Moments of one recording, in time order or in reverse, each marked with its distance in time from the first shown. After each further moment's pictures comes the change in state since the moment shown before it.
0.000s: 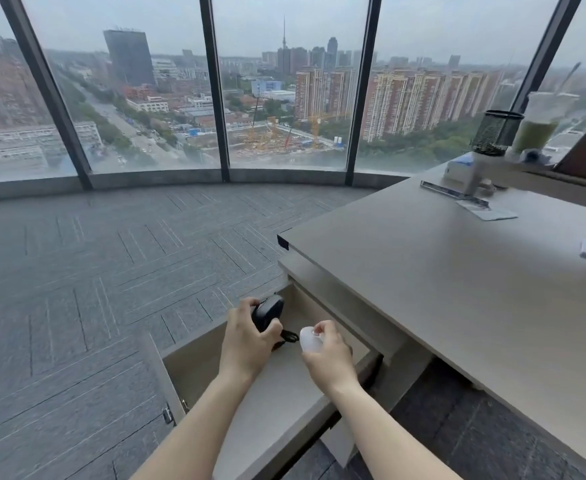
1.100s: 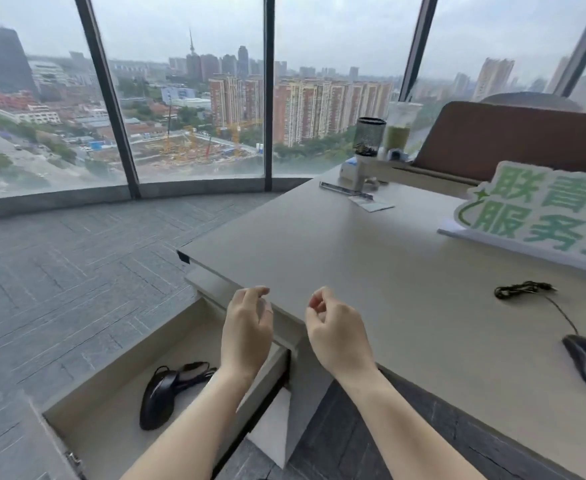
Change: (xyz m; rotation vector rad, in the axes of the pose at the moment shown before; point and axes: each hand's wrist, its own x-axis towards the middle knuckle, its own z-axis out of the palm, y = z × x) left_hand -0.040 0.105 0.105 -0.029 -0.082 0.414; right_hand -0.060 0.001 -0.168 -0.151 0.396 -0.247
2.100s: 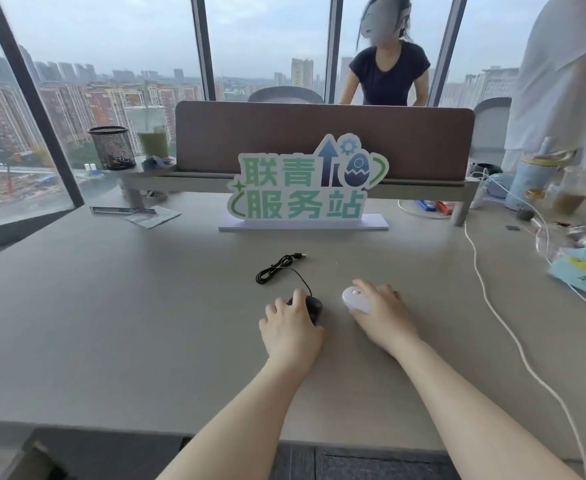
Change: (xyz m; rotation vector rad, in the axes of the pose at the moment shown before) left_hand -0.122 0.284 0.312 0.328 -0.602 0.243; right_hand -0.061 0.311 -0.334 -0.475 0.225 0.554
